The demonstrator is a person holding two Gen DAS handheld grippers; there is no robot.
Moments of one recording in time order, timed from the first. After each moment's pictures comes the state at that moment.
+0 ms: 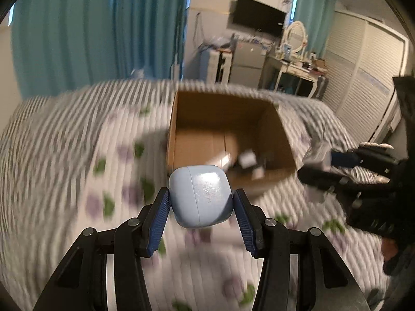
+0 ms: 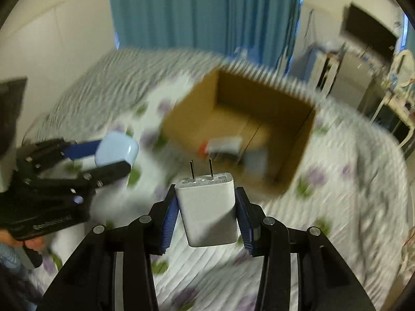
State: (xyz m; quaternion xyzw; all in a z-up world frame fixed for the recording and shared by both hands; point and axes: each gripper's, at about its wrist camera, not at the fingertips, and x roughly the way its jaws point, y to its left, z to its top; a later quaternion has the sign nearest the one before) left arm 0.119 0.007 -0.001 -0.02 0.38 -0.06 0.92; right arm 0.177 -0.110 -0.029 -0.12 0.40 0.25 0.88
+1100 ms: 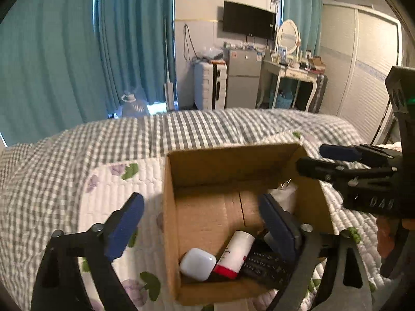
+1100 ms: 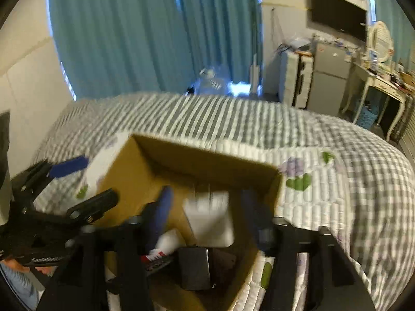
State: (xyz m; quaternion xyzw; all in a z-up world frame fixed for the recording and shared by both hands) left arm 0.240 0.001 0.001 0.02 0.34 -0.07 0.94; right arm 0.340 -0.157 -0.038 -0.01 0.37 0.19 0.91
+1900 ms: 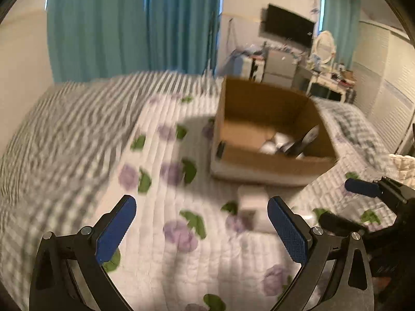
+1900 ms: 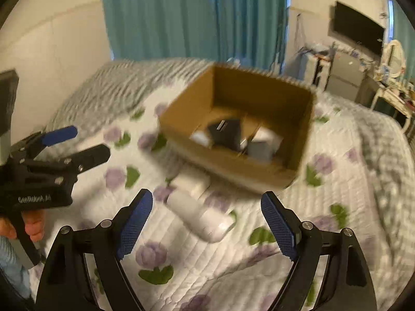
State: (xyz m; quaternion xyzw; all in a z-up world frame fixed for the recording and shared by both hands) left arm 0.088 0.046 -0.066 -0.04 0.37 0.04 0.93; right arm 0.154 -0.110 -0.089 -0.09 0.39 0.25 0.88
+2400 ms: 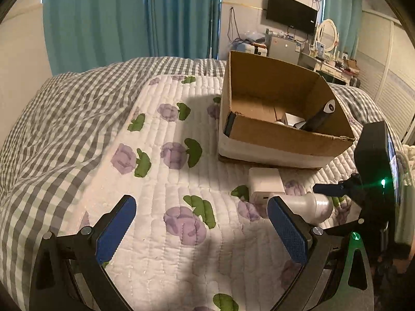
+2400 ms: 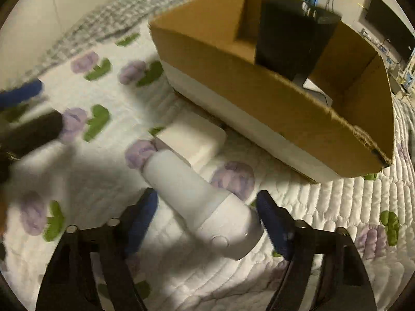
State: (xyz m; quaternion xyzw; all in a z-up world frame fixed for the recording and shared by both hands) left arm 0.089 0.045 -0.092 -0.03 0.39 0.04 0.92; right arm 0.198 -0.064 -0.181 -0.18 0.48 0.25 0.82
